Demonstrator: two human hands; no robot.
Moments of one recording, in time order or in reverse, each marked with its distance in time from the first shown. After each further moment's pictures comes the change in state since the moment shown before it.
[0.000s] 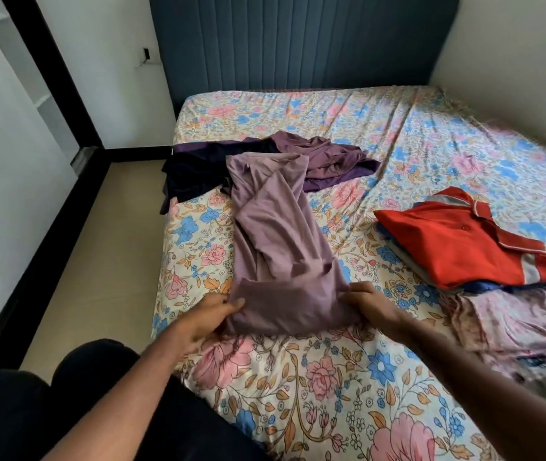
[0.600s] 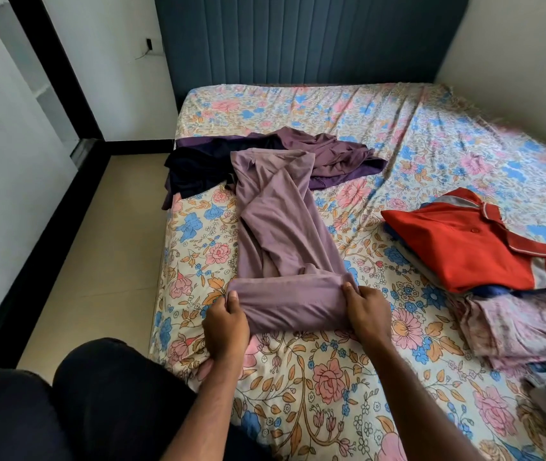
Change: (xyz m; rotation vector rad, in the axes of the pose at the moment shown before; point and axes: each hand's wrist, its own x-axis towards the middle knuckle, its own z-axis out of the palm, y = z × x) left_hand 0.026 -0.023 0.061 0.158 0.951 0.135; right_hand 0.027 0.022 0.053 -0.136 0.743 0.062
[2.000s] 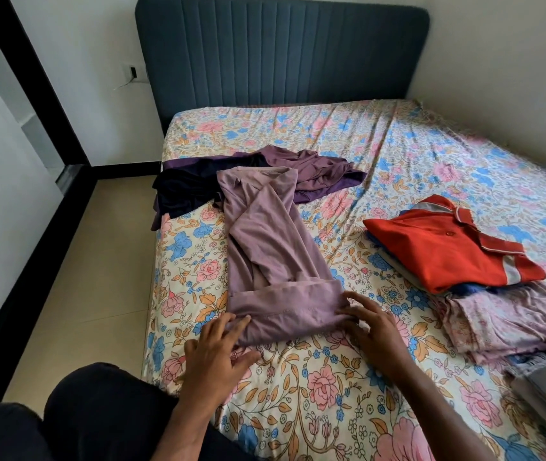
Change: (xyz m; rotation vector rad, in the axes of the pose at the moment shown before) left_hand 0.010 -0.062 -0.028 0.630 -0.276 0.833; right_hand -0.014 0.044 -0.051 -0.280 -0.244 -0.504
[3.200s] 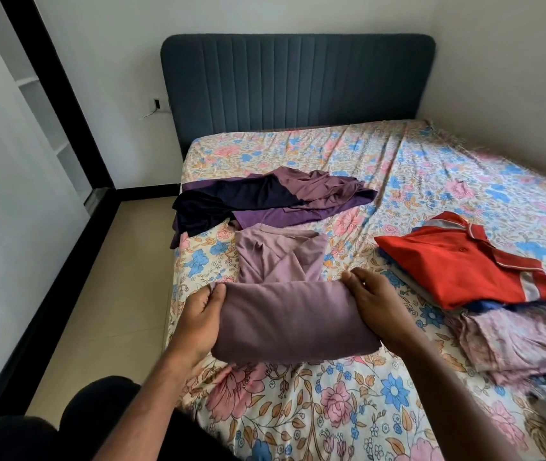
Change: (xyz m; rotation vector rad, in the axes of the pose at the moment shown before) left_hand 0.042 0.020 -0.128 -1.121 0.047 -0.377; right_hand 0.041 -0.118 -0.064 0.507 0.103 0.141
